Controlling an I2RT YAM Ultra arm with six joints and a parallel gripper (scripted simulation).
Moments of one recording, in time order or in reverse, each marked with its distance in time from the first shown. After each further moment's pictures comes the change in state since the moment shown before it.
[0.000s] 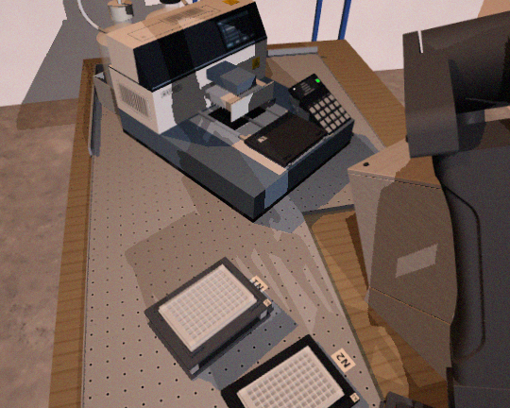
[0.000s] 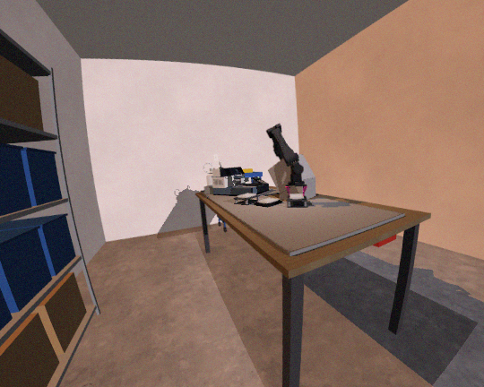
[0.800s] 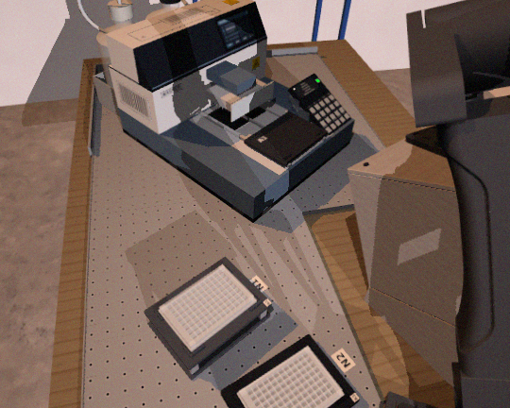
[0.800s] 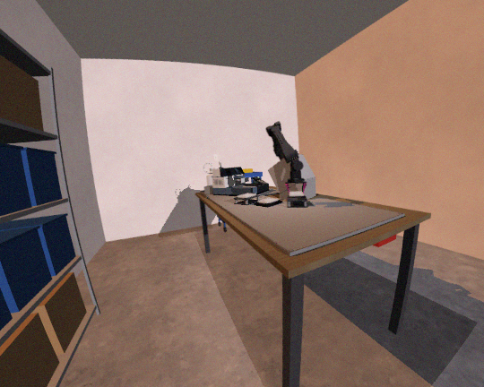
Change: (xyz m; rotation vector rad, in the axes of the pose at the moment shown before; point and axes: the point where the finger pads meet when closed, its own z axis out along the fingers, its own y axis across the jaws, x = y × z) arm -0.008 -0.002 -0.019 -0.003 -0.018 0.007
